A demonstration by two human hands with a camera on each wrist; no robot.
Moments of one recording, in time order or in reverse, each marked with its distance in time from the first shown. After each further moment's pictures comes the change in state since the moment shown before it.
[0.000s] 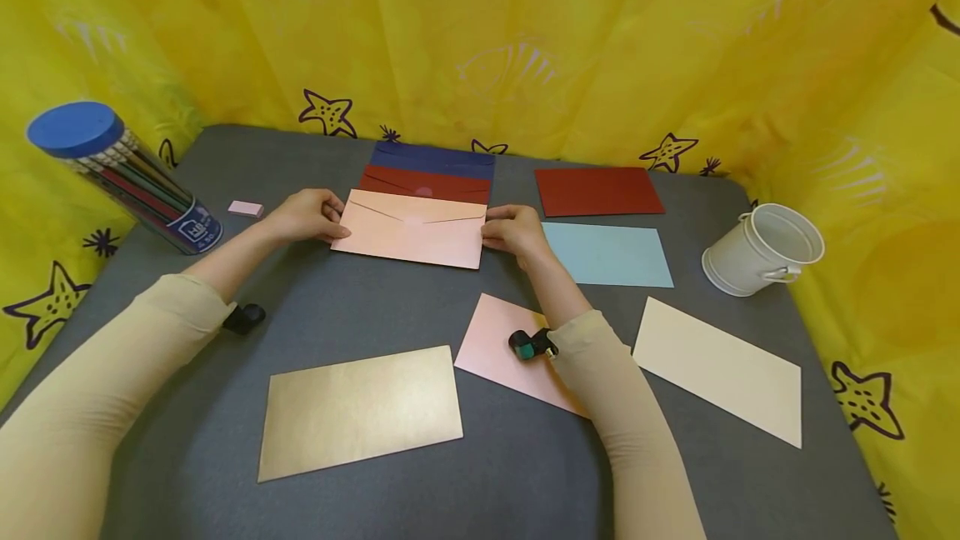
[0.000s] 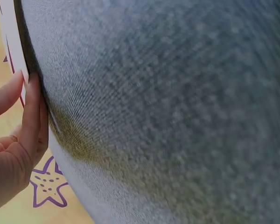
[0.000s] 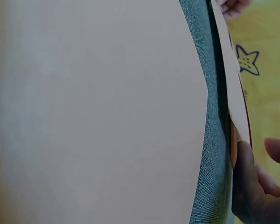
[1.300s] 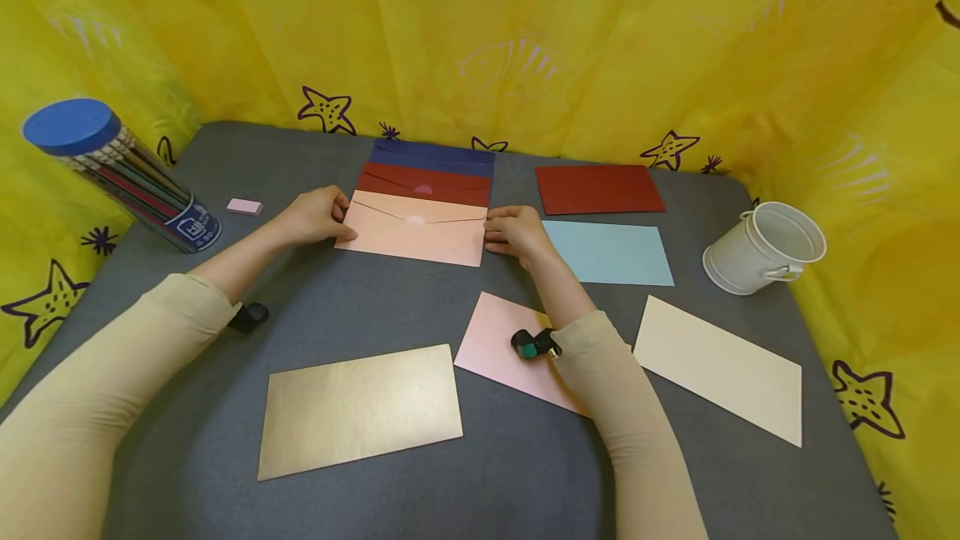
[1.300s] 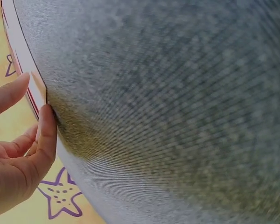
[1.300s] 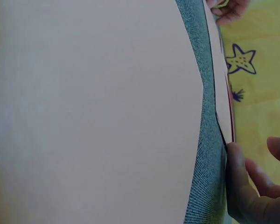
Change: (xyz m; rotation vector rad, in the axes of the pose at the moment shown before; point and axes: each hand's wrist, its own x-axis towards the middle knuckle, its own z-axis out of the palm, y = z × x) left_hand 0.003 0.008 0.009 0.336 0.048 0.114; right_hand -0.003 -0.003 -0.005 -0.019 -0.049 0.069
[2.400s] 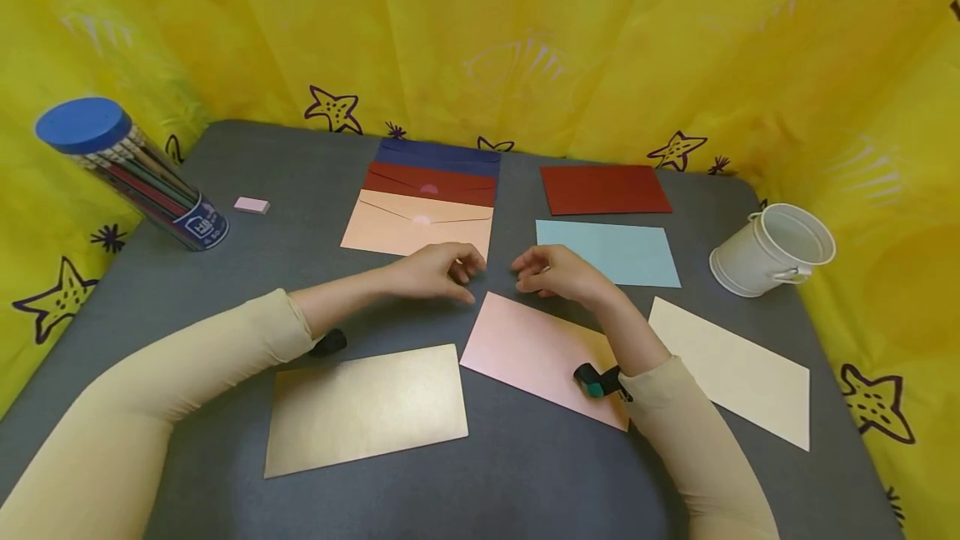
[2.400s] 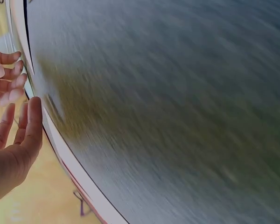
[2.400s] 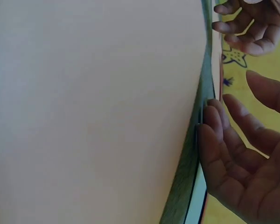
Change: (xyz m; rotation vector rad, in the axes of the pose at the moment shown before) left_hand -0.015 0.126 0.085 -0.254 -0.290 0.370; right_hand -0.052 0.029 -0.049 -0.633 -0.276 -0.134
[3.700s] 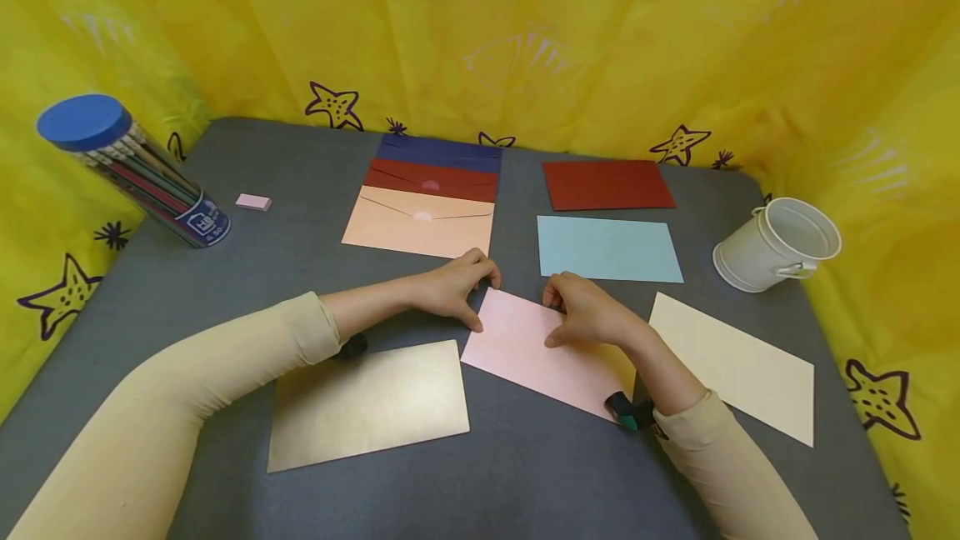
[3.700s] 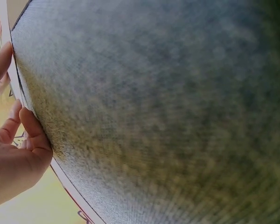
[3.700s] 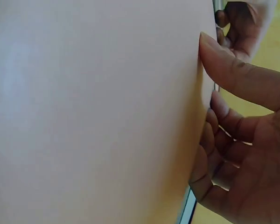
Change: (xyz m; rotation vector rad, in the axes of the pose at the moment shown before) left_hand 0.011 0.007 0.029 0.209 -0.111 0.015; right_hand -0.042 0.032 0.015 -0.365 0.062 -0.152
